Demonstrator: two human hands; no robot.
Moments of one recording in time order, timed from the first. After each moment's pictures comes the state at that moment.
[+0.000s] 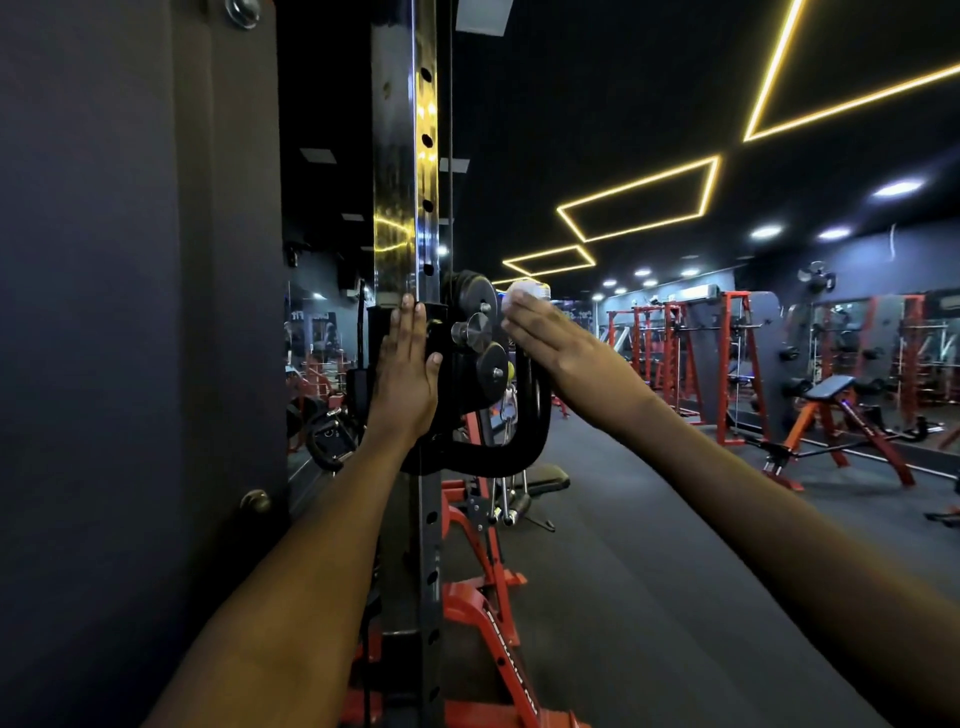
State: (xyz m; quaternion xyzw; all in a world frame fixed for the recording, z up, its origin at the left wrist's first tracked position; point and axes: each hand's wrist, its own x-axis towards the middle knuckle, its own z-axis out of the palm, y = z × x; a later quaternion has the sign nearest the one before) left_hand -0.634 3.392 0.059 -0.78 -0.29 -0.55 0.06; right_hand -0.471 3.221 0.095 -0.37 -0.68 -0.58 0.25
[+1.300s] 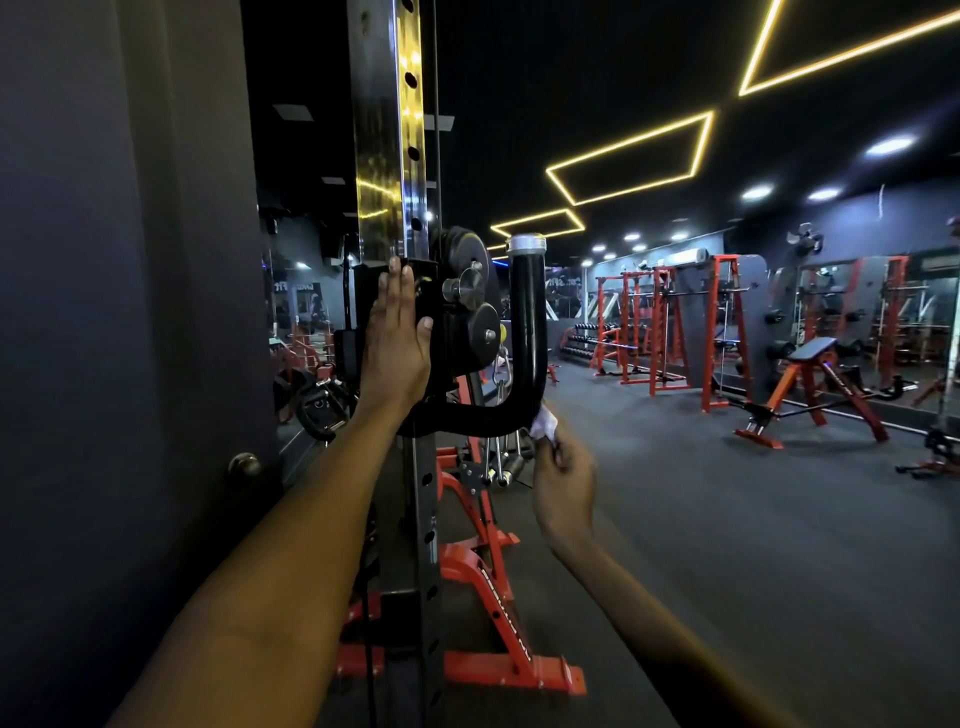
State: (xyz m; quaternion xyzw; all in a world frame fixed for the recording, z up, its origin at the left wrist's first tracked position) left_hand -0.633 3.391 0.050 -0.77 -0.29 -0.56 0.06; right_hand -0.516 3.240 -0.059 -0.45 -0.45 0.00 0.77
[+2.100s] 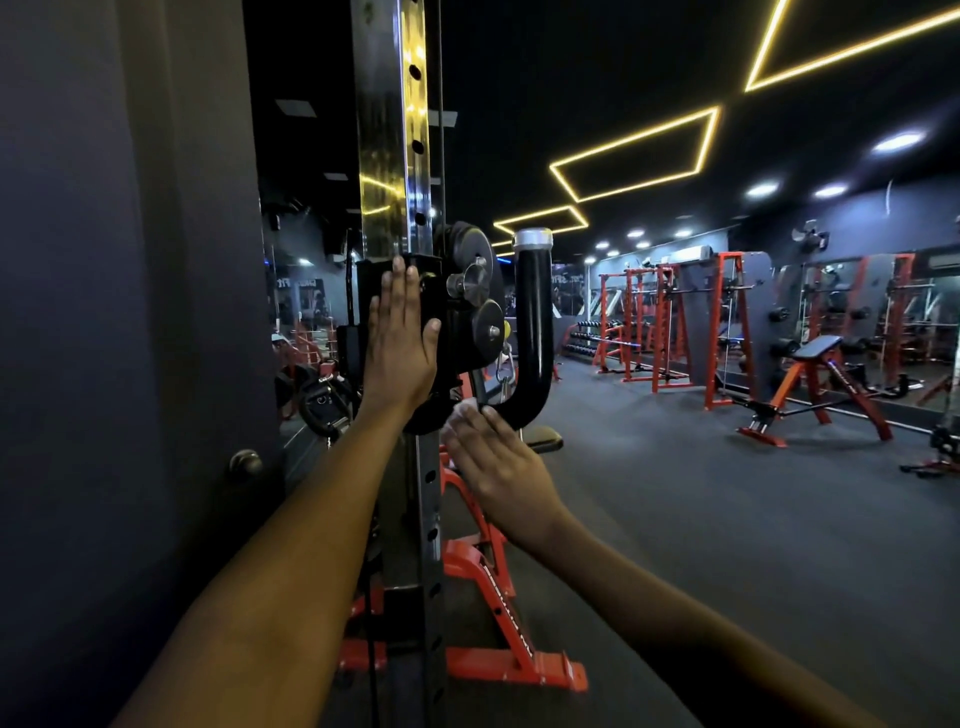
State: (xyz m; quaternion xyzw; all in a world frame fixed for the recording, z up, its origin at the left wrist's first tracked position) left_hand -0.634 3.392 0.045 -0.77 -0.30 -0.55 0.12; right_hand -0.513 3.286 -0.069 -0.44 -0.65 -0.59 0.22
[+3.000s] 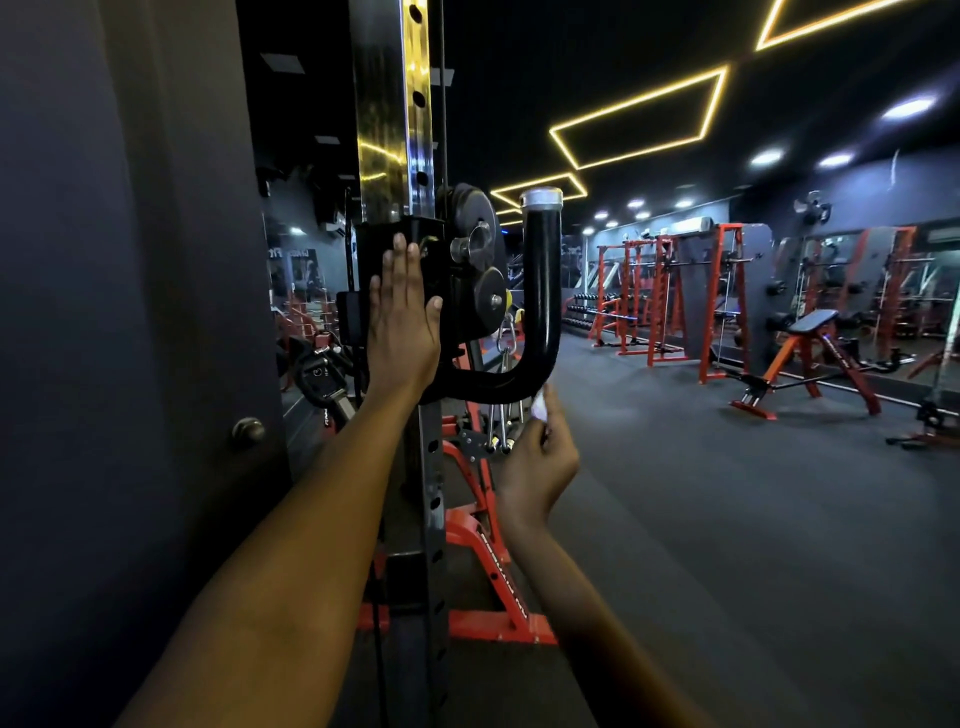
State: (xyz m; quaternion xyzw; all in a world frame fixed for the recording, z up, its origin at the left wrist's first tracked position) left_hand -0.630 3.391 0.029 -0.76 -0.33 -0.55 0.11; right_hand -0.578 3.248 -0.056 -0.41 -0.25 0.02 0.88
